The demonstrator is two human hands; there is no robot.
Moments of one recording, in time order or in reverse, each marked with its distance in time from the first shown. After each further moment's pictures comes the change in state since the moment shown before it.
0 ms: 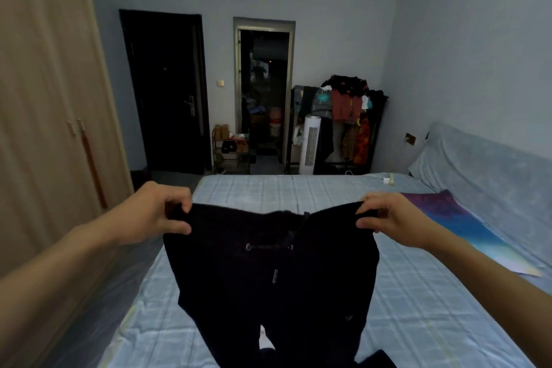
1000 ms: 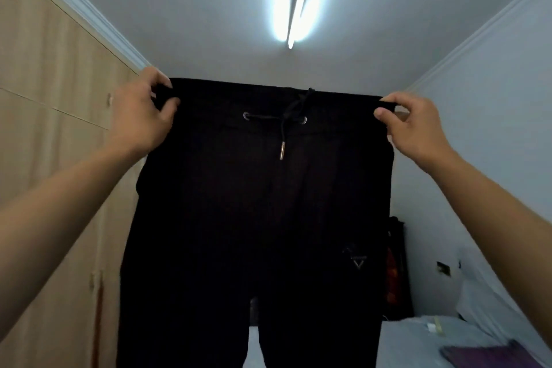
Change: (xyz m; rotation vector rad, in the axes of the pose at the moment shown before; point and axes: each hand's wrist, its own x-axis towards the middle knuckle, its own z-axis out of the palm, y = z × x) left_hand 0.134 0.186 -0.326 0.243 1.173 0.050; right_hand 0.083 -0.215 -0.289 0.075 0.986 -0.454
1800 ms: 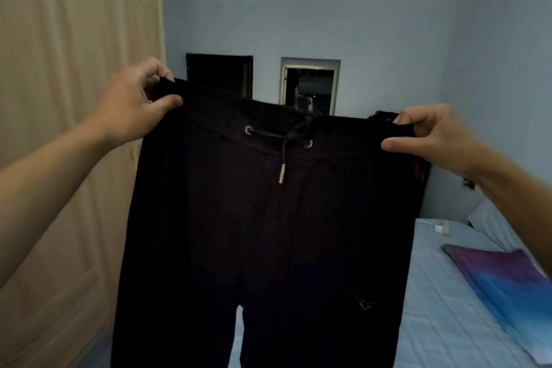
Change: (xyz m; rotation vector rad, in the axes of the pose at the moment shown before) left_hand -0.191 -0.116 0.024 -0.138 -0.472 -0.328; right_hand -0.159 0.127 0.089 0.252 -0.750 0.226
